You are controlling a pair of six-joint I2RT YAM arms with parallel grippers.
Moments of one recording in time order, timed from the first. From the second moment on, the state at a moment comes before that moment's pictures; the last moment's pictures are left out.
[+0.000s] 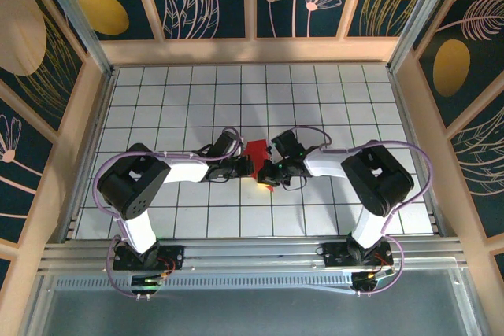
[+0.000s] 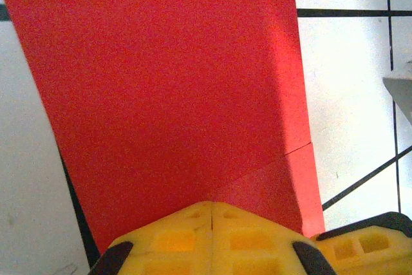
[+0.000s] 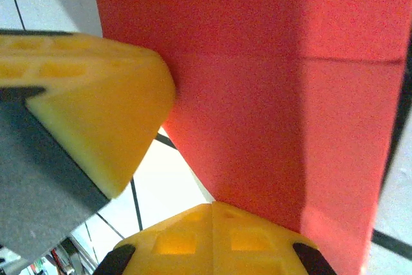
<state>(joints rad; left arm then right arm) -0.71 1.80 0.82 0.08 0.25 -0.74 0.68 1.73 0.79 -0.13 -0.54 0.77</state>
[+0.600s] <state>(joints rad) -0.71 1.81 0.84 0.07 0.24 -0.72 0.61 1.59 0.65 -0.17 -0.53 0.76</state>
